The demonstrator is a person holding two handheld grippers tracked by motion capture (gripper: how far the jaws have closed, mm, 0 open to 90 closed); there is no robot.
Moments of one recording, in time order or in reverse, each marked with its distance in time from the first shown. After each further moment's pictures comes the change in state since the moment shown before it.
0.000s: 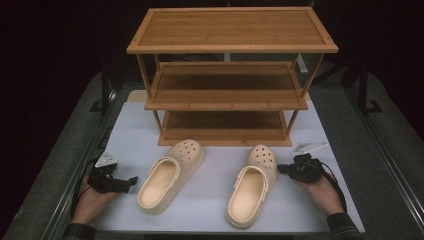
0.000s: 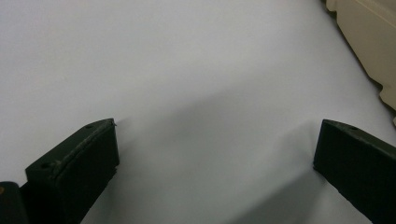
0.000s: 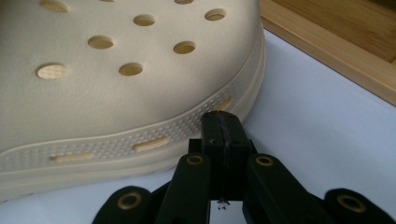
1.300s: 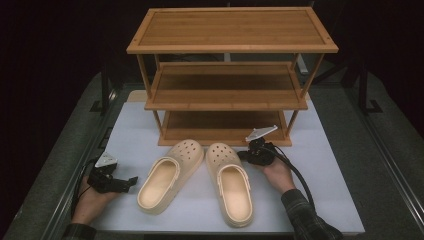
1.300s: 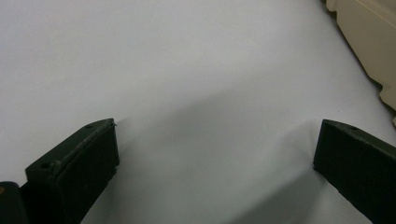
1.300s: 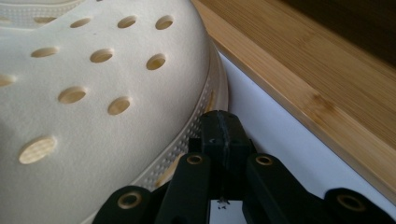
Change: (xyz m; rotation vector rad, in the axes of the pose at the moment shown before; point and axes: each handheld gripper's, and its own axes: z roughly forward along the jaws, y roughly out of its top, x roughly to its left) left arm 0.000 0.000 0.000 0.001 -0.001 -0.001; right arm 0.037 0.080 0.085 -0.024 0.091 -0.093
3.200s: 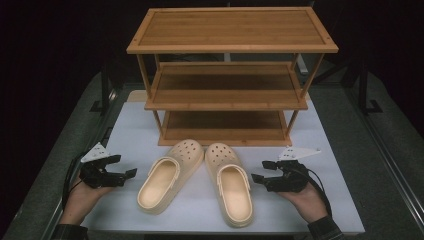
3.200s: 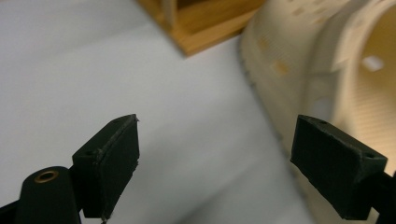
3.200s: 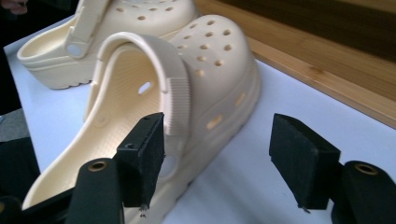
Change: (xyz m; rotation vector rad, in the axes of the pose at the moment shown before) left arm -0.016 0.038 -0.046 -0.140 -0.133 0.052; right arm 0.046 -0.046 -0.097 -0.169 0.034 0.105
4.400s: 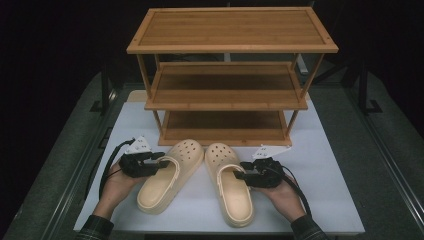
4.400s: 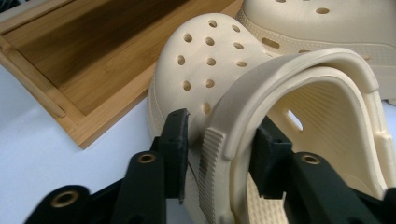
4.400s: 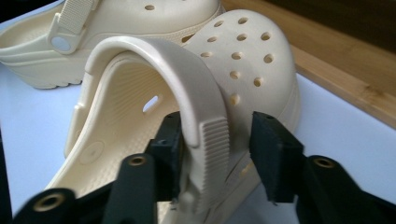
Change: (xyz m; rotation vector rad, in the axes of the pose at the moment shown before) left arm -0.049 0.047 0.062 0.036 -0.130 0.201; right arm 0.017 0.014 0.052 0.039 -0.006 -0.060
